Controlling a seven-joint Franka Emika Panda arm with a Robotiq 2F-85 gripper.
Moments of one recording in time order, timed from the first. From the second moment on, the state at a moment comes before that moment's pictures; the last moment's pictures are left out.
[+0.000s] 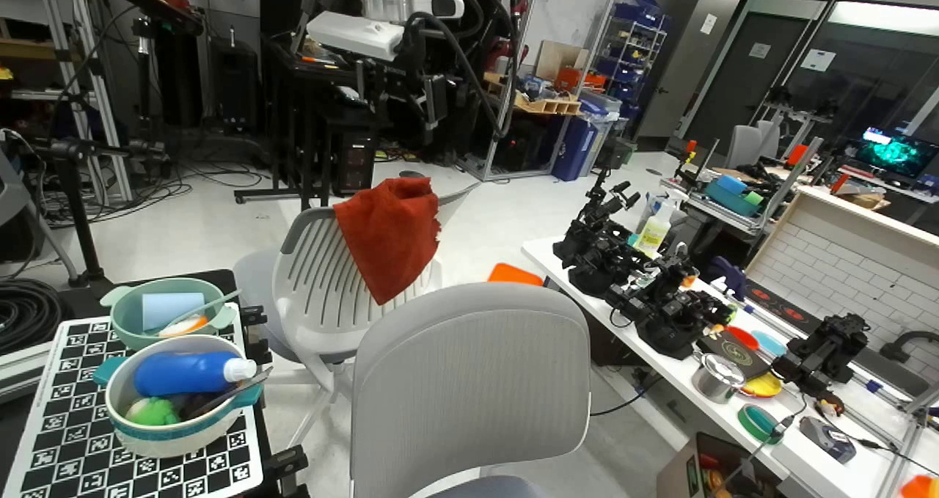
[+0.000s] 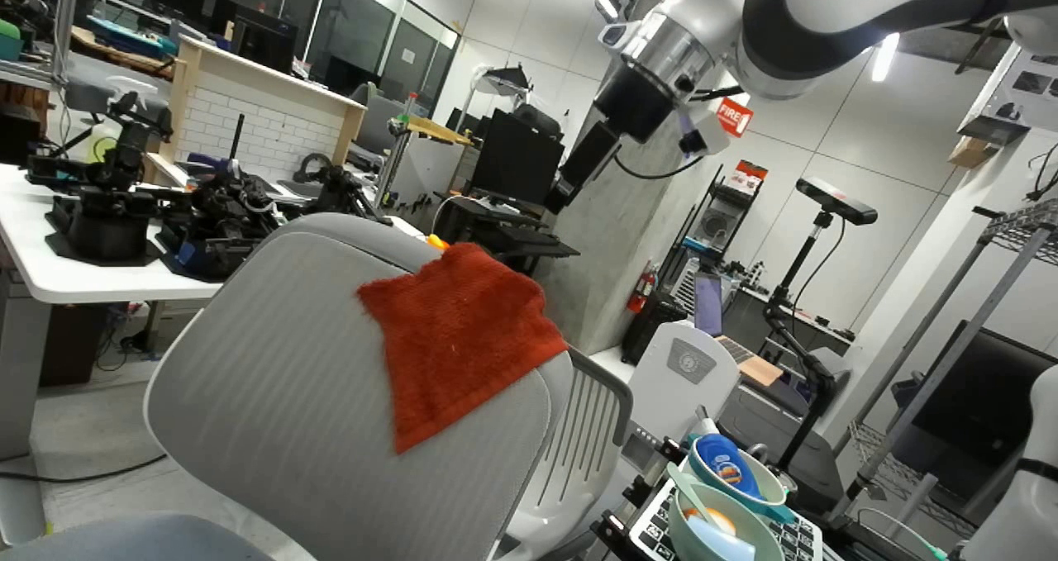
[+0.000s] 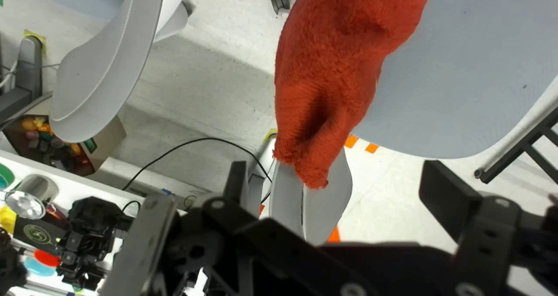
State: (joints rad) arm 0.15 -0.04 0.14 -2.15 -0.05 2.37 -0.15
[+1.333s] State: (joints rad) arm 0.14 0.13 0.14 -2.18 -0.05 2.43 -0.08
